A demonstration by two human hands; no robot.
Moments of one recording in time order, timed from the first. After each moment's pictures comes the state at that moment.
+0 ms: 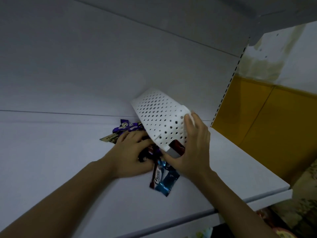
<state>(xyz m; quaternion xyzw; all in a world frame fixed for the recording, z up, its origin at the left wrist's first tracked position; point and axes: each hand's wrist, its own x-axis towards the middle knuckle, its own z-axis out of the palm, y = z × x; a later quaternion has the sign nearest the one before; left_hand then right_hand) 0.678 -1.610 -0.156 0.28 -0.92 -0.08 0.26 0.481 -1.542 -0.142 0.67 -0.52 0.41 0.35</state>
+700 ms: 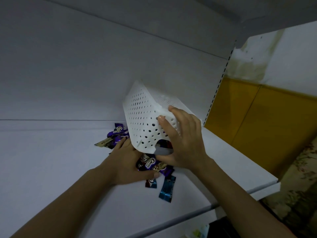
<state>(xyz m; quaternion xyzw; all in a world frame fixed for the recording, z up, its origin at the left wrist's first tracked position) 0.673 -1.615 -0.164 0.24 -0.93 -0.11 0.25 0.493 -1.541 -0.104 0.71 -0.40 0.32 0.48</state>
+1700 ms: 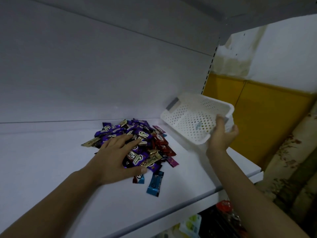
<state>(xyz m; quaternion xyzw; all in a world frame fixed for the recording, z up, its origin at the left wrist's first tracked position) 0.677 -1.612 -0.167 0.33 -0.93 -0.06 0.17 0.389 -1.530 -0.107 0.10 -0.54 0.83 -0.02</state>
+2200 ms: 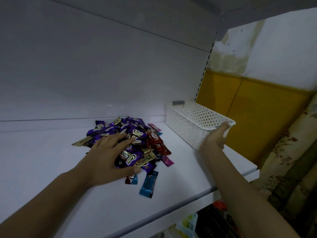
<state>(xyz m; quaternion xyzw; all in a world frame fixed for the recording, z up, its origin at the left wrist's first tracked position) 0.676 -1.615 -0.171 0.32 -0.92 -0.07 0.19 0.365 -1.542 -0.119 -0.06 -0.58 0.80 -0.14</state>
